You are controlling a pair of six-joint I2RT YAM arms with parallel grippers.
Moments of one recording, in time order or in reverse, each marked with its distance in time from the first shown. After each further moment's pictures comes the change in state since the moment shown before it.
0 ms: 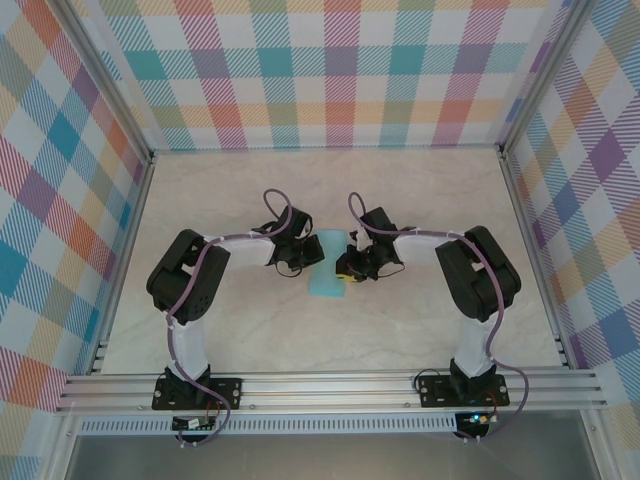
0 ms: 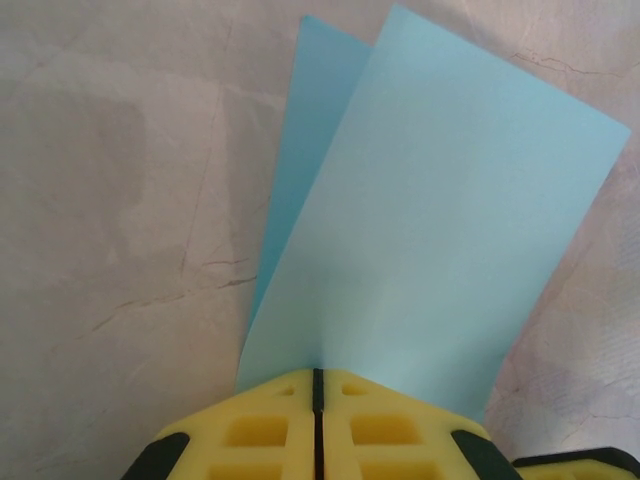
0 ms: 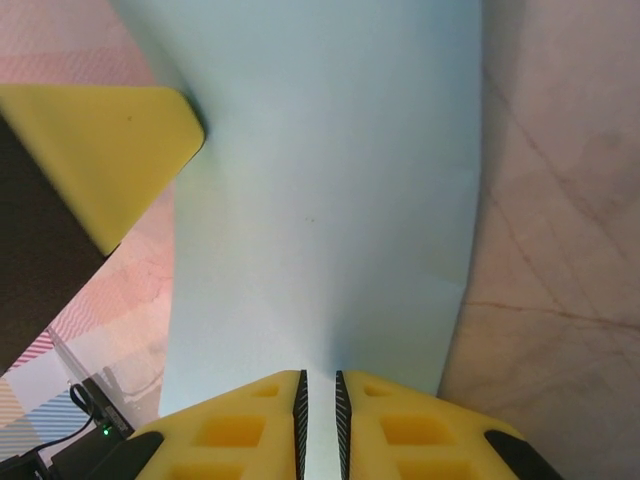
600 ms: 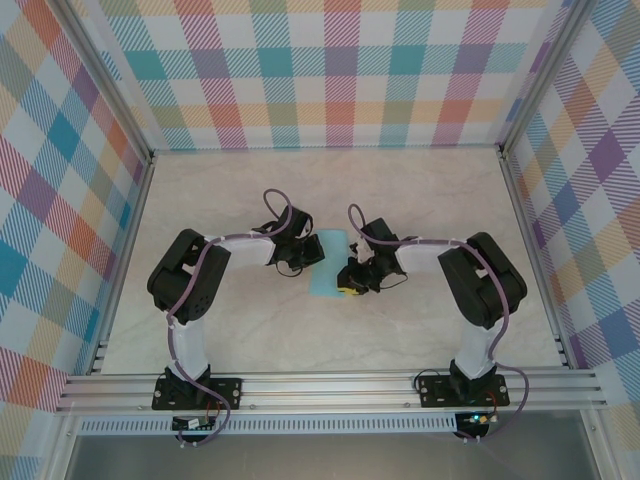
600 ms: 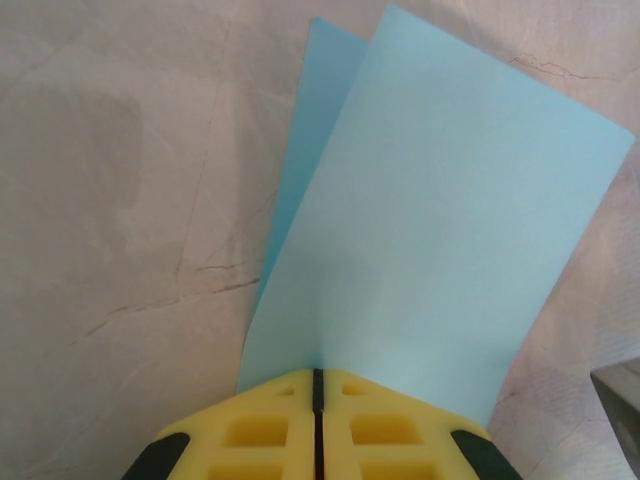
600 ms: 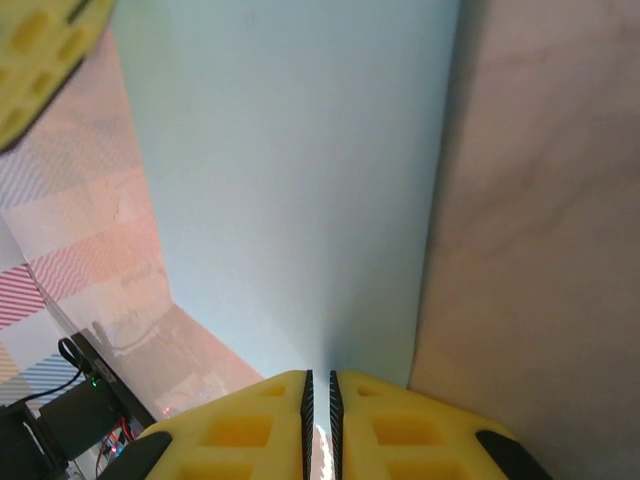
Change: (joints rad) left arm 0.000 0.006 0.006 0.001 0.003 -0.008; right arm 0.032 -0.055 -0.107 0.003 -0.034 0.000
